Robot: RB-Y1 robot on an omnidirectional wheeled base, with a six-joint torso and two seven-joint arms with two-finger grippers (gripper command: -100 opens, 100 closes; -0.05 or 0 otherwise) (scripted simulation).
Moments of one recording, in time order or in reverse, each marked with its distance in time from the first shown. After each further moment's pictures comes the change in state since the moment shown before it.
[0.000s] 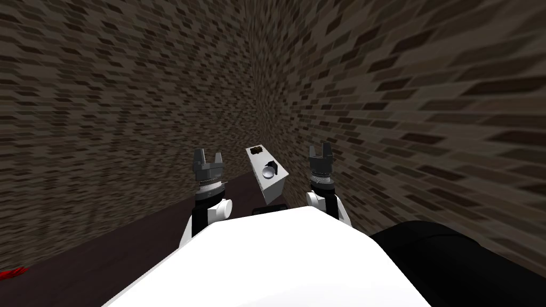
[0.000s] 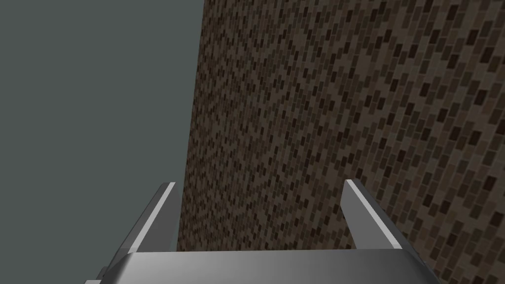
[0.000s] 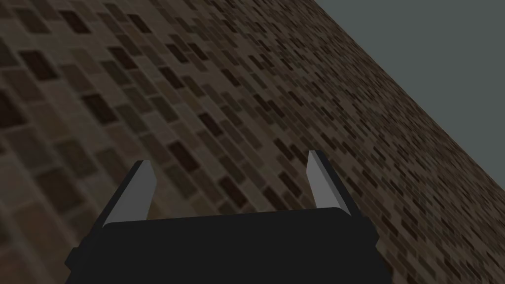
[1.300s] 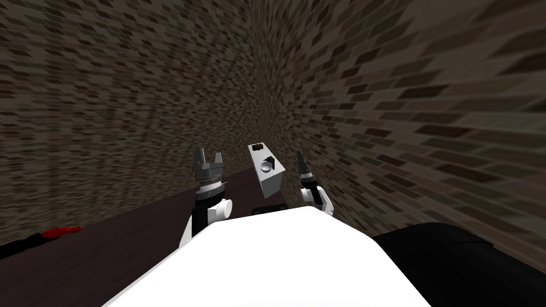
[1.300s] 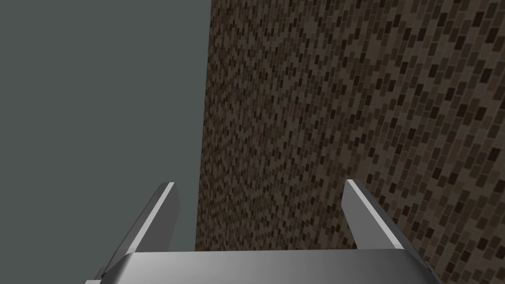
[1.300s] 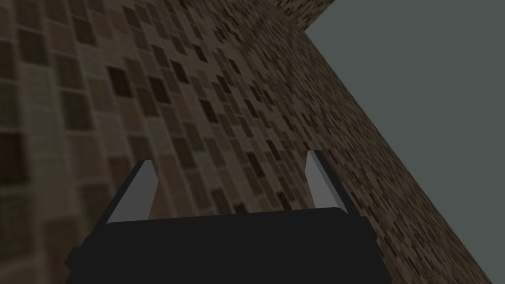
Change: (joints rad) left arm 0.000 0.000 0.000 0.000 0.000 0.000 0.000; right arm -0.174 -0.108 0.017 0.362 0.071 0.029 0.245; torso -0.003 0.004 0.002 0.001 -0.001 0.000
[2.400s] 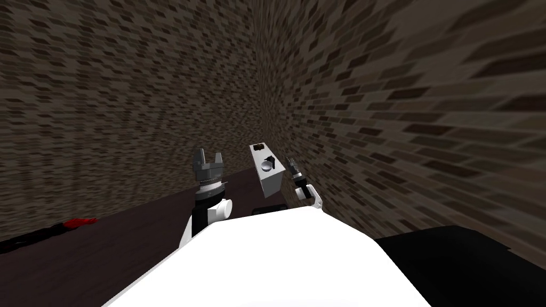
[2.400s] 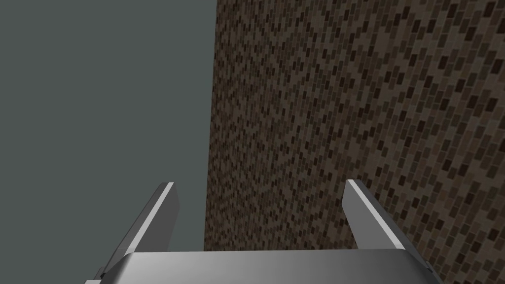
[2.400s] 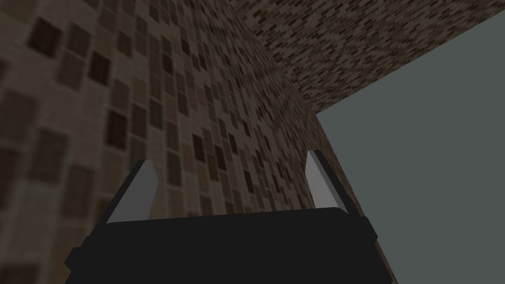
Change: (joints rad) left arm 0.000 0.000 0.000 0.000 0.000 0.000 0.000; right arm -0.127 -0.006 0.044 0.294 0.140 0.049 0.211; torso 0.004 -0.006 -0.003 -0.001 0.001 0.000
